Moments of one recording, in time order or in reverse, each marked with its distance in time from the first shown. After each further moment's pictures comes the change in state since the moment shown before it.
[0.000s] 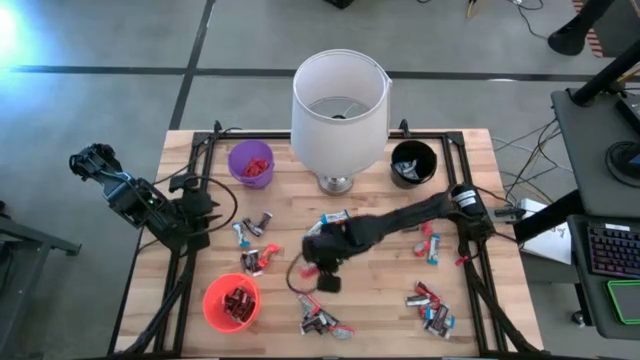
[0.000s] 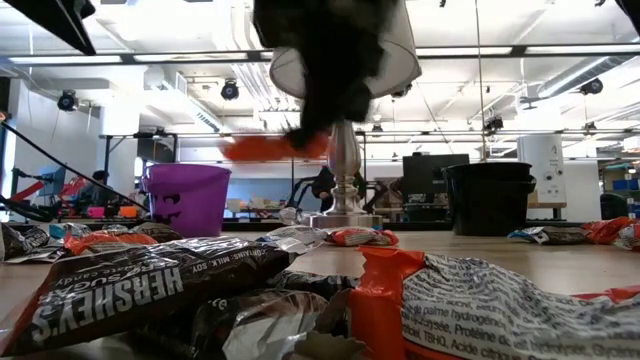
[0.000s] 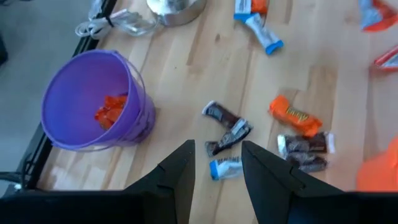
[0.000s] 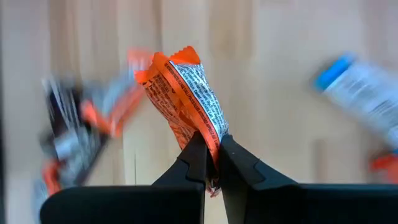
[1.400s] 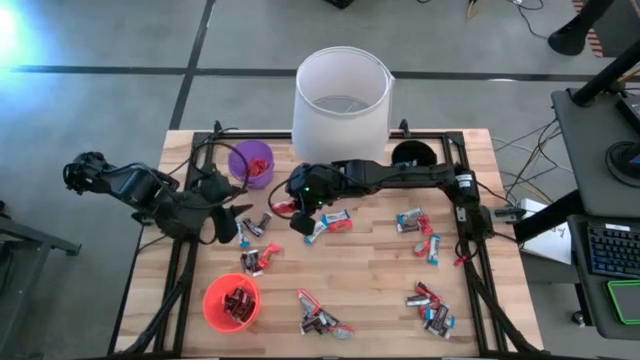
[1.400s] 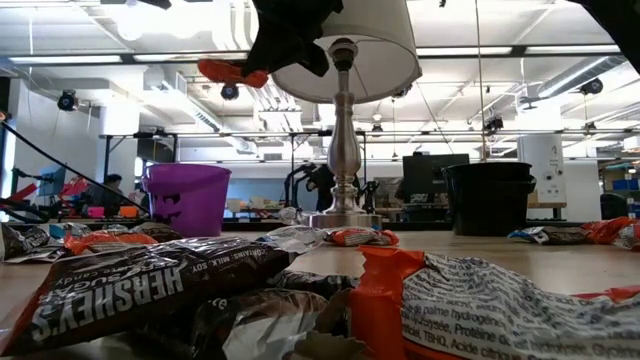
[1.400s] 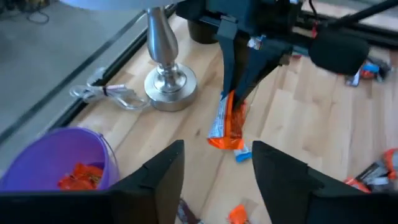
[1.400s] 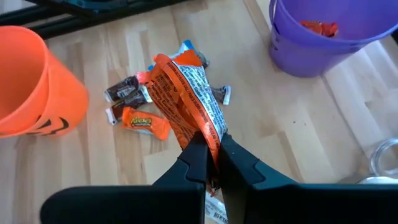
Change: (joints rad) left arm 0.248 0.129 0.143 0.400 -0.018 0.181; right arm -0.247 -0.012 0.315 -0.032 0.091 -0.097
